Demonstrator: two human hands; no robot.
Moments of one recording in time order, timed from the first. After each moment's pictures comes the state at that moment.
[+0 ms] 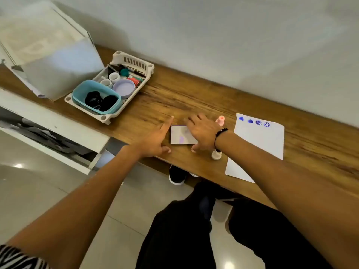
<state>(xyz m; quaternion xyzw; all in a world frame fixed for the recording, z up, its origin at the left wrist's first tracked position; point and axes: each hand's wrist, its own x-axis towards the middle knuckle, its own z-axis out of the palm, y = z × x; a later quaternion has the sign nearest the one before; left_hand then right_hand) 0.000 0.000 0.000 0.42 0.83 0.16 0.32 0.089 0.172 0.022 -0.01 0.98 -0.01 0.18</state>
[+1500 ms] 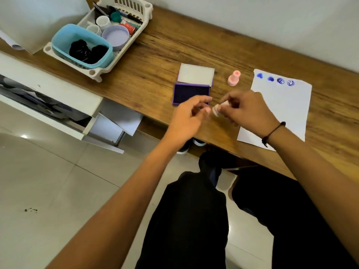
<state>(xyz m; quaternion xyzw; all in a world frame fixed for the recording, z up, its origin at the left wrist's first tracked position) 0.098 0.034 0.006 0.24 0.76 0.54 0.28 0.168 0.174 0.027 0.23 0.90 -0.38 0.02</state>
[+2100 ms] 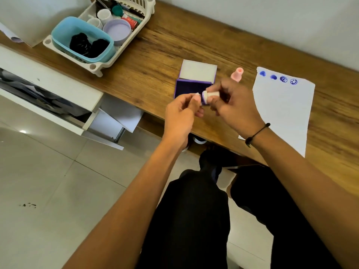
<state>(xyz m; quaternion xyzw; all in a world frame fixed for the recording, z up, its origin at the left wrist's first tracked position) 0.104 0.031 0.003 0.04 0.69 0.68 0.26 0.156 0.144 0.031 0.21 0.84 -0.49 -0.10</state>
